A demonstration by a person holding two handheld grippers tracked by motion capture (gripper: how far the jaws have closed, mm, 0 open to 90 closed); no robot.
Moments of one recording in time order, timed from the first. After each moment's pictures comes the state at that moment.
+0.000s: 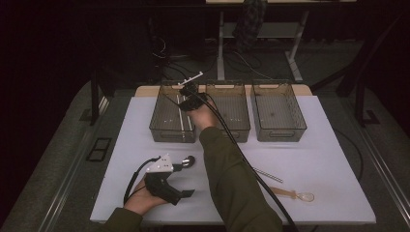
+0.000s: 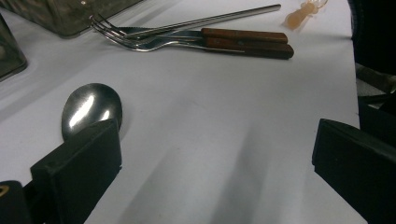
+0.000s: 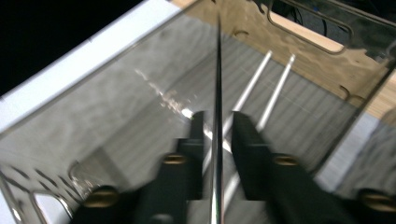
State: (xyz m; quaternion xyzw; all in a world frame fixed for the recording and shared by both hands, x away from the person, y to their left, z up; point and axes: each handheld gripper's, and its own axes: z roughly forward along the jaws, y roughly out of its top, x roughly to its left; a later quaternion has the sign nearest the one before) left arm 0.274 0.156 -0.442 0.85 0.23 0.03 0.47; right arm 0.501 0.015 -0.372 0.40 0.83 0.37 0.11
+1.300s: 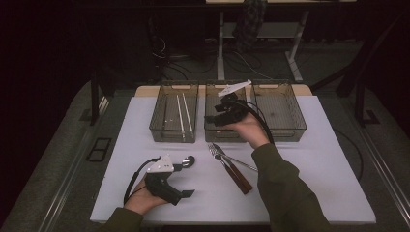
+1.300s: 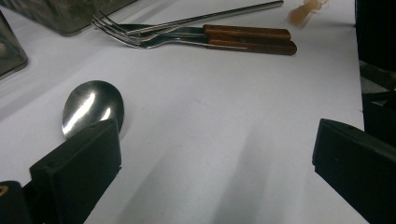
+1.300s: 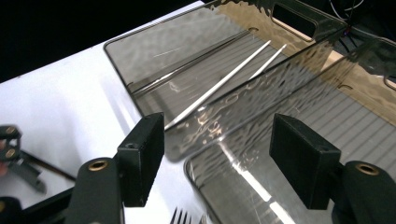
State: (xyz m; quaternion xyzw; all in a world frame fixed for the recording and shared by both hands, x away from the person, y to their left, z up) left arm 0.274 0.155 -0.443 0.85 0.23 0.03 0.47; right arm 0.428 -0.109 -0.343 0.30 0.84 0.43 0.10
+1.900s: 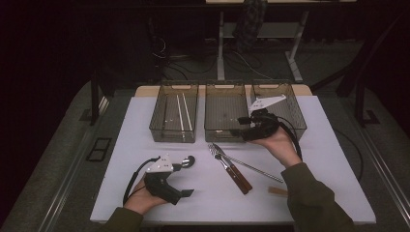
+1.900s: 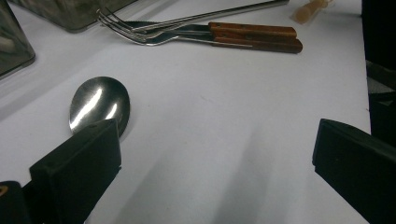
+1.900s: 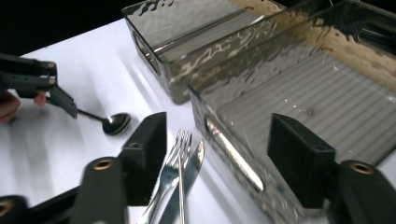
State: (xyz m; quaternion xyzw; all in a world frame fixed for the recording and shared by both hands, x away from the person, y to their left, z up) left arm 0.275 0.157 -0.443 0.85 0.24 0.04 0.46; right arm 0.382 -0.184 -0.353 0.30 0.84 0.45 0.09
